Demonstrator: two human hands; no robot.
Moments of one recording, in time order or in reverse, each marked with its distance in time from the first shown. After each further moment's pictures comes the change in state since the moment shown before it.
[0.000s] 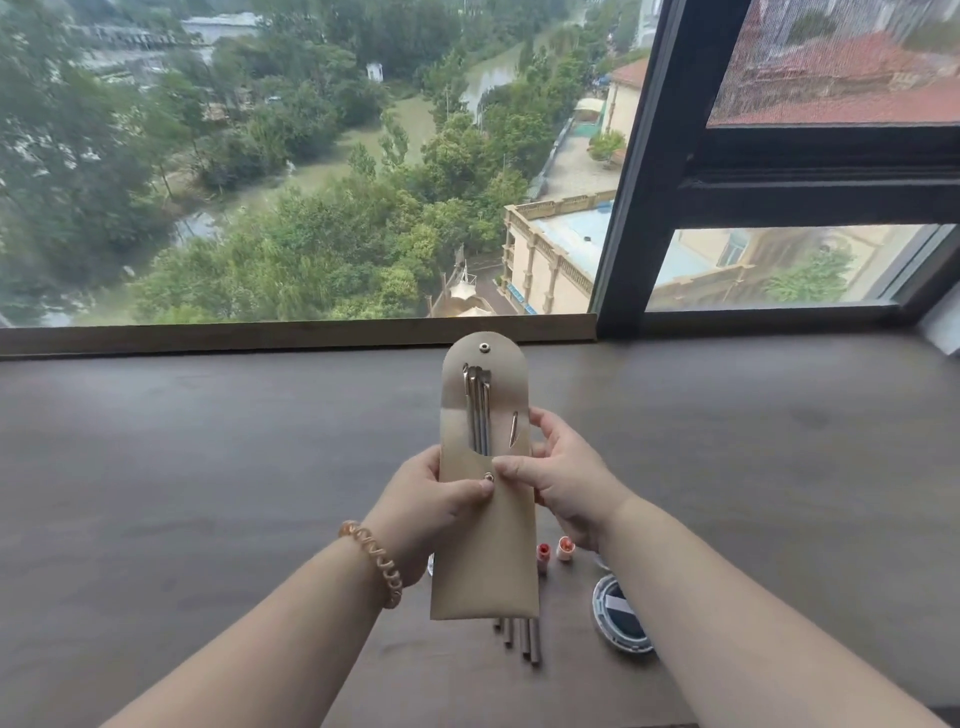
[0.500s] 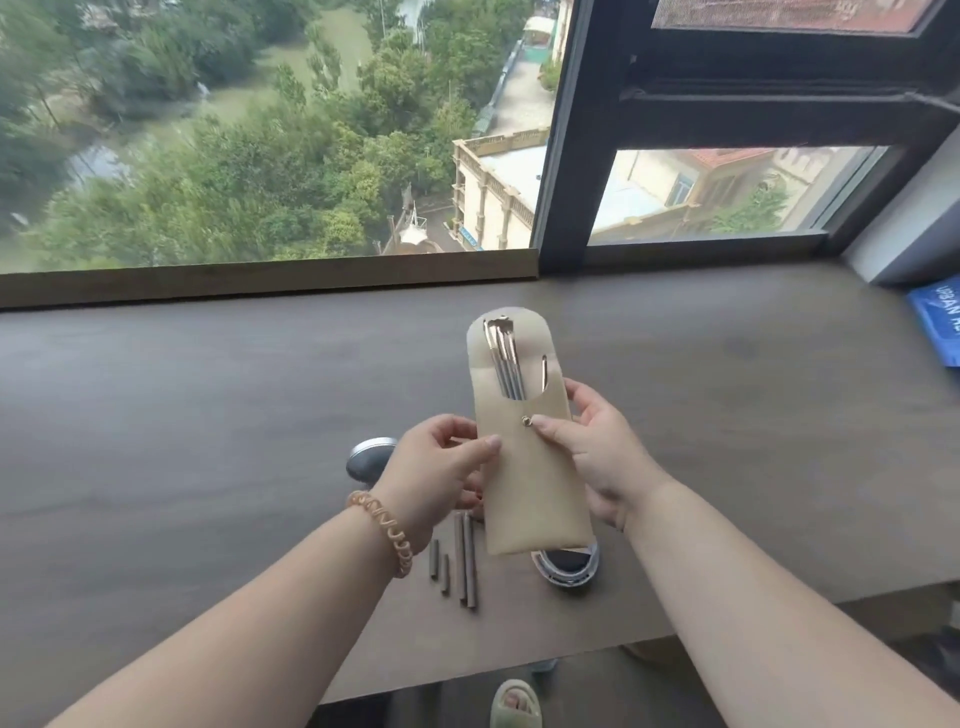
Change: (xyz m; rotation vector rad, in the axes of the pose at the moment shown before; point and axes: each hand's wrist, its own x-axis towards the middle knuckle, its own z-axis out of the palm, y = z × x) left_hand 0.026 -0.036 0.062 0.097 -0.014 -0.085; right_hand -0.024 0.029 -0.079 0.201 0.212 -0.007
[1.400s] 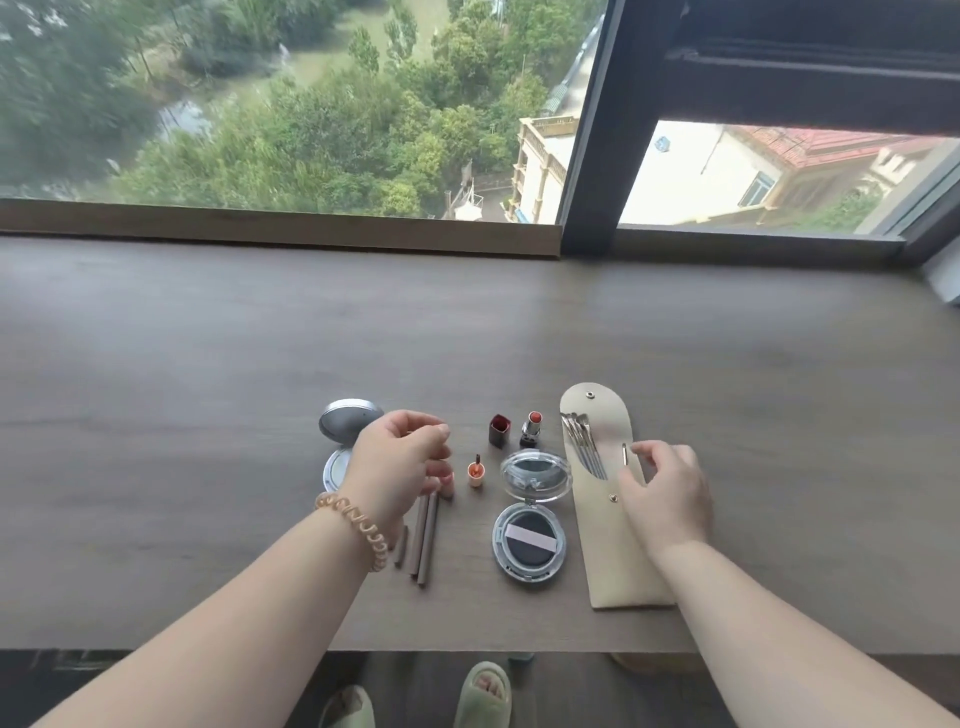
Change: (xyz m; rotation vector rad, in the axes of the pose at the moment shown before) left_hand 0.012 -0.036 0.031 -0.060 0.353 -0.041; right_hand 0.019 0.055 -0.138 -1.138 0.524 -0.121
